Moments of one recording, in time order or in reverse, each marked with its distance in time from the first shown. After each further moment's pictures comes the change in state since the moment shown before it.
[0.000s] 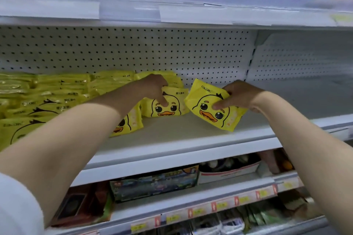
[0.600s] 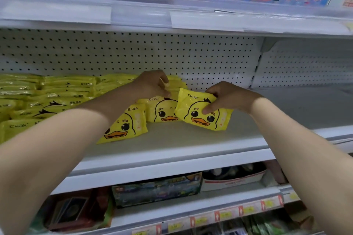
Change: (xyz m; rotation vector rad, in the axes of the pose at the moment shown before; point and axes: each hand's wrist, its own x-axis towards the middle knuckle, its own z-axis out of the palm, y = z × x) left_hand -0.015 -0.022 -0.009 -0.298 0.245 0.040; right_hand 0.032 -0.027 0.017 -0.056 -0.082 -0.134
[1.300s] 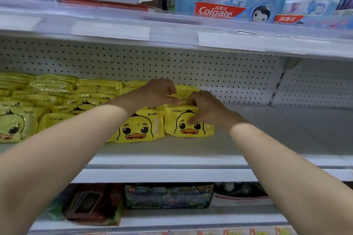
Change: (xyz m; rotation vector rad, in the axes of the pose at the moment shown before) left_hand -0.042 -0.006 -0.028 0.027 0.043 -0.029; right_hand 0.053 -0.050 0.063 -0.402 0.183 -0.223
